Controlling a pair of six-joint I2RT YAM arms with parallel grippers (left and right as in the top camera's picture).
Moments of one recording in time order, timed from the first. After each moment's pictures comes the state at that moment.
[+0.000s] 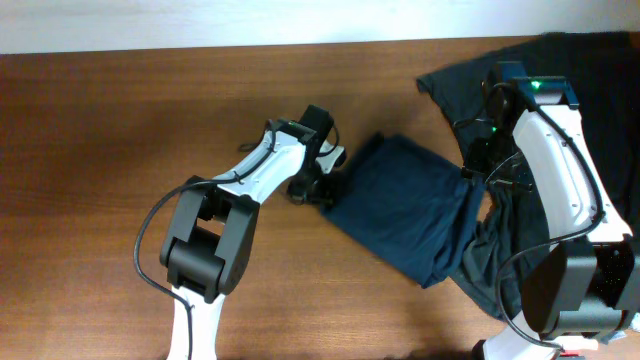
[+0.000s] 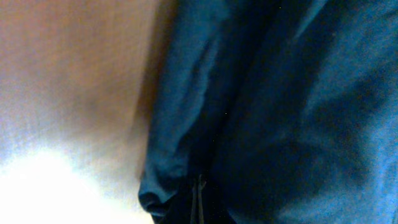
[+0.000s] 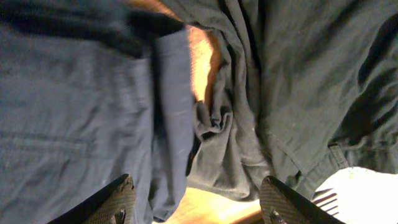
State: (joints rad) left arm -0.48 2.21 1.62 -0.96 0.38 -0.12; right arm -0.02 1.80 1.63 -1.45 0.17 0.41
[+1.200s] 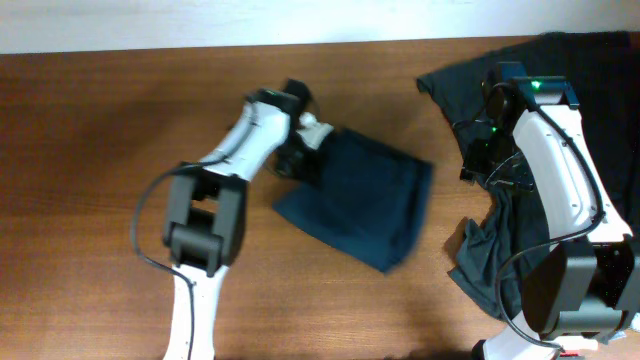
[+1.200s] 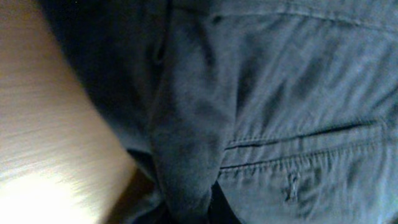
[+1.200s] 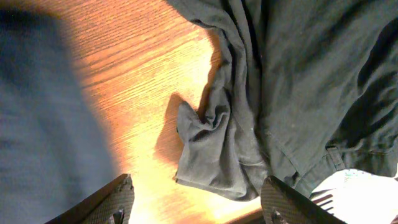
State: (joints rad) left arm -0.35 2.37 1.93 -1.16 0.42 0.05; right arm -0.02 1.80 1.63 -1.46 0.17 0.38
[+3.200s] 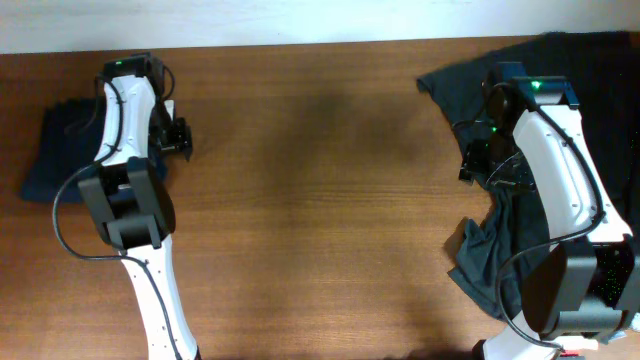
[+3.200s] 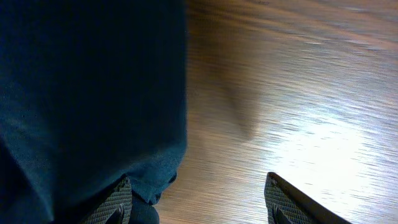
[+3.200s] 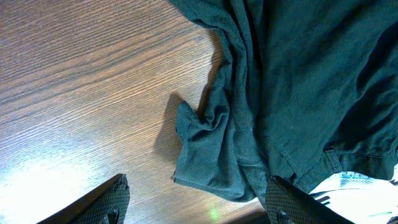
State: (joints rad) left arm 0.14 2.56 2.35 -1.47 -0.10 -0.07; right arm -0.02 1.80 1.63 -1.46 0.17 0.36
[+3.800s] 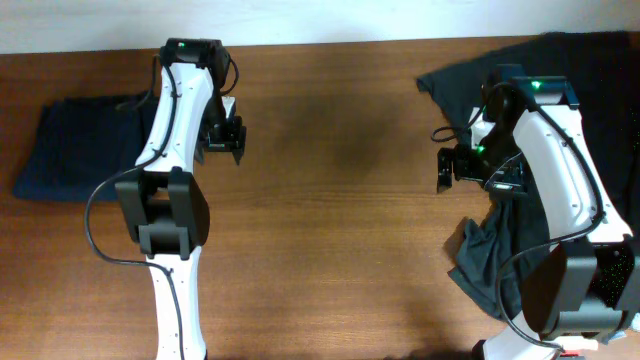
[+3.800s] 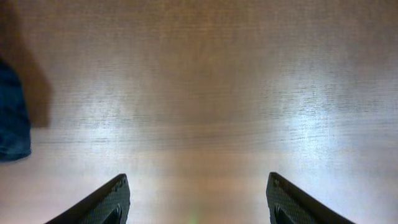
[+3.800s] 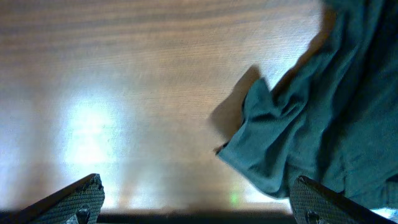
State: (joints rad) left arm -0.11 2.44 2.36 -1.69 -0.02 -0.07; right arm -0.02 1.80 1.63 -1.51 -0.12 0.11
